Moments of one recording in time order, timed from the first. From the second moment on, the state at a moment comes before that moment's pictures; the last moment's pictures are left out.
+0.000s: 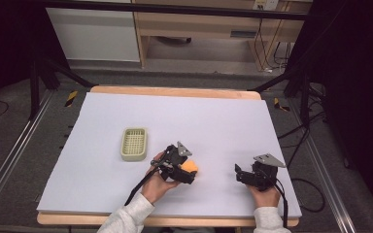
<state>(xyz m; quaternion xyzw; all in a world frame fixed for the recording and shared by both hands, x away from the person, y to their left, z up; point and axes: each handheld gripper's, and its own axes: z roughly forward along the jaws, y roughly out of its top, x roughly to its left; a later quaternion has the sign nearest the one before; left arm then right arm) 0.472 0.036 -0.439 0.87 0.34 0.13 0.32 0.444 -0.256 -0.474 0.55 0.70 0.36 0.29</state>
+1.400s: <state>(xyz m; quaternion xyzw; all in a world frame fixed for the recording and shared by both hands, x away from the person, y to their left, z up) 0.483 0.021 -0.460 0.89 0.33 0.10 0.28 0.444 -0.256 -0.473 0.55 0.70 0.36 0.29</state>
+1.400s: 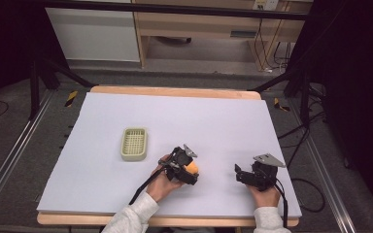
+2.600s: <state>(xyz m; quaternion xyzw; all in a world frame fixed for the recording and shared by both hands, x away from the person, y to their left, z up) 0.486 0.016 -0.467 0.90 0.33 0.10 0.27 0.444 -0.255 -0.474 0.55 0.70 0.35 0.28</state>
